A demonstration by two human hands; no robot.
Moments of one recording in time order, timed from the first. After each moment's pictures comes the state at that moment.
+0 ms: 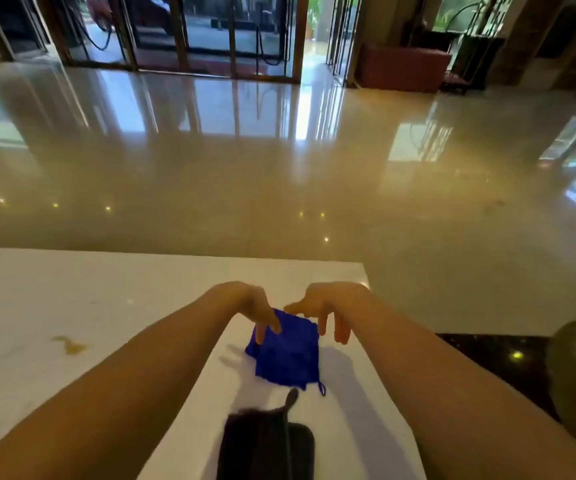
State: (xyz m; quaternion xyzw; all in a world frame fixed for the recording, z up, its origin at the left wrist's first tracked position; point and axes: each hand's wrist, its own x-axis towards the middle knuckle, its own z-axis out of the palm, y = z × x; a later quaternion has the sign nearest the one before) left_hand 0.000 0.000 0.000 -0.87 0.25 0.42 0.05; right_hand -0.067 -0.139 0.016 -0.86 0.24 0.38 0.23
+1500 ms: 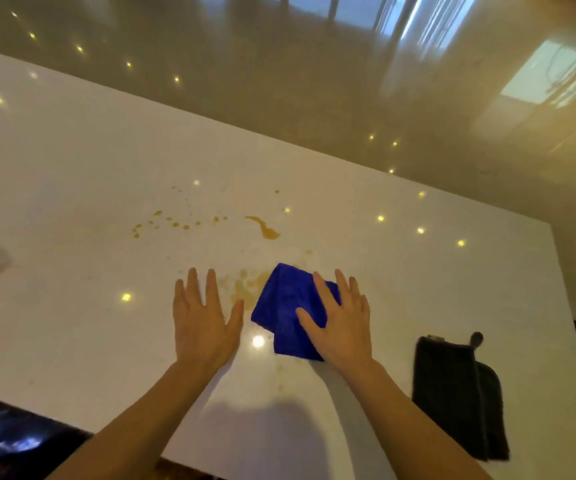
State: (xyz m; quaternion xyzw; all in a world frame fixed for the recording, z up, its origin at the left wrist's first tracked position) left_hand -0.067 0.449 -0.174 -0.98 -0.04 0.05 -0.20; right_hand -0.097 0.220 -0.165 -0.97 0.09 0.08 0.20
